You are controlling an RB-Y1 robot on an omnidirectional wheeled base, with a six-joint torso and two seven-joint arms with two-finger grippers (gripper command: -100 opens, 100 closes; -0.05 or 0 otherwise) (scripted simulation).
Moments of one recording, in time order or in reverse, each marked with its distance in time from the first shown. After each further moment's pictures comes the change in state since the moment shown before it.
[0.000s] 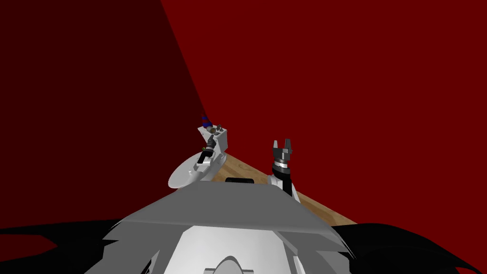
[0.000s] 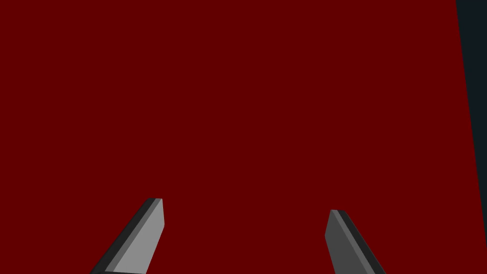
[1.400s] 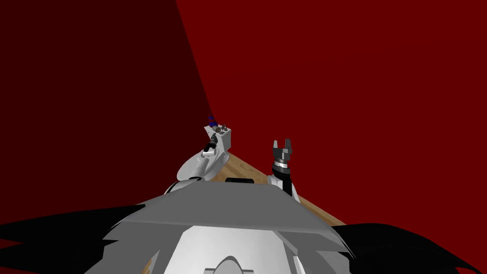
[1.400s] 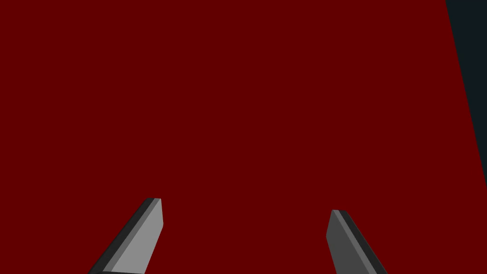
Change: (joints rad) left arm -0.348 -0.014 0.143 0.388 -0.019 0.183 -0.014; right arm 0.000 0.000 0.000 0.000 0.000 0.000 0.000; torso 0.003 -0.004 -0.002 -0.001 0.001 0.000
